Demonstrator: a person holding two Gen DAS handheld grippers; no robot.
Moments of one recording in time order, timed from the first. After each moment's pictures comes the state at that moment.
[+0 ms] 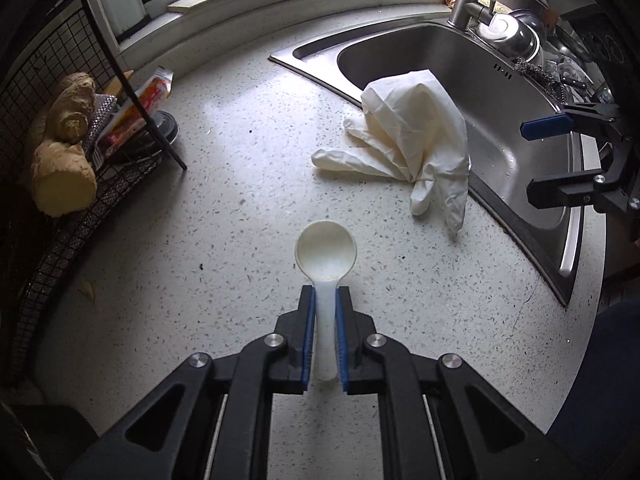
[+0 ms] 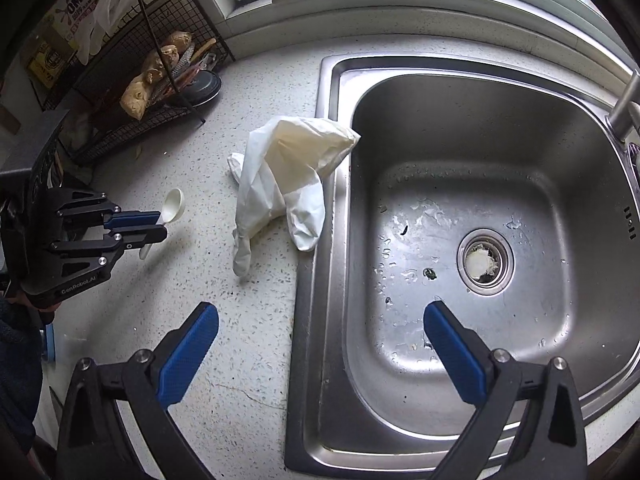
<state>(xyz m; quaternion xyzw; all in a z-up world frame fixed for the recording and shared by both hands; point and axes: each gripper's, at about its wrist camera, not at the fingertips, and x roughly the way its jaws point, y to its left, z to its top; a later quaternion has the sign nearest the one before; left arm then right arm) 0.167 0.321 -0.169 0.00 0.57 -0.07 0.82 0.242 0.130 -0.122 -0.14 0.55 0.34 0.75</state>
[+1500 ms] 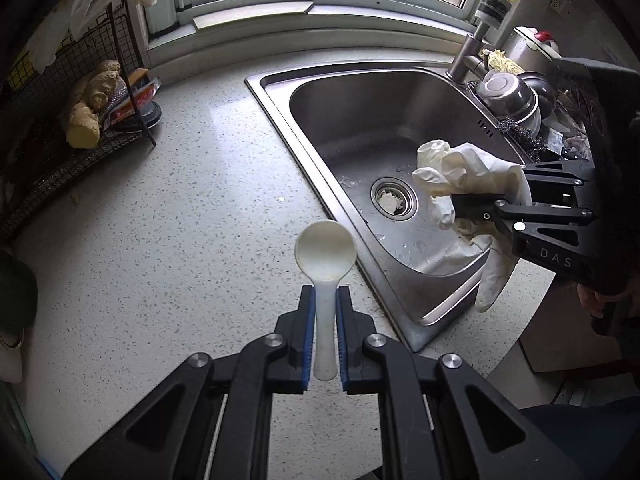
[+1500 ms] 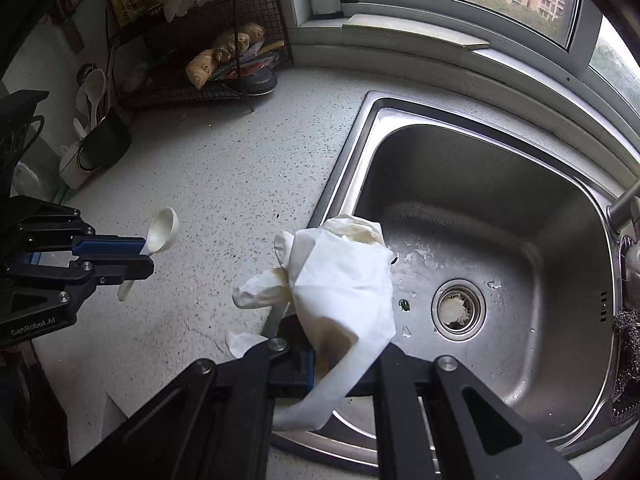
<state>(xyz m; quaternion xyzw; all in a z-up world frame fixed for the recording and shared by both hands) 0.142 0.193 -0.111 -0.11 0.53 0.02 0.84 0.214 0.039 -0.089 -0.22 0.47 0.41 0.75</state>
